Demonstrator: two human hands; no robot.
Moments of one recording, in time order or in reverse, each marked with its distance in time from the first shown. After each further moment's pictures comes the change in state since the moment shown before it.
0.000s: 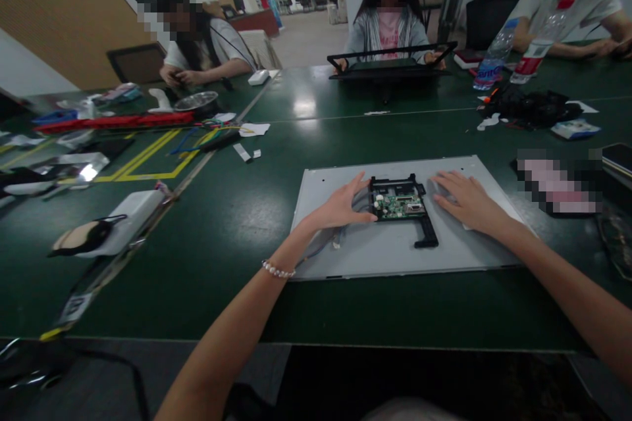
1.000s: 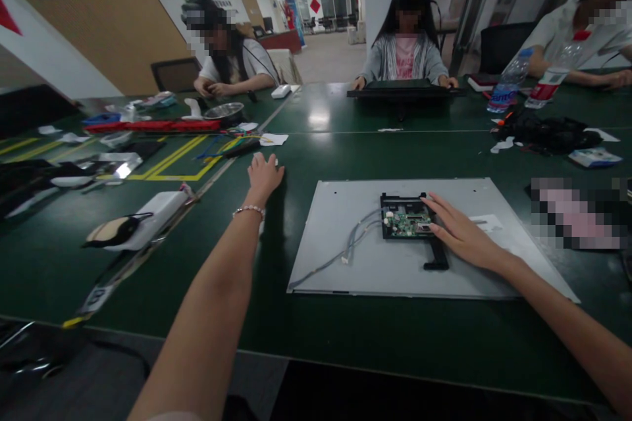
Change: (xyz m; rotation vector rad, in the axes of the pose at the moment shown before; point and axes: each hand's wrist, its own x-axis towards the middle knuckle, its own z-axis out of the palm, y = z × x) left_hand -0.024 -0.160 -0.166 0.955 0.587 -0.746; right_hand -0.002 -0.032 0.013 0.241 -0.007 -0.203
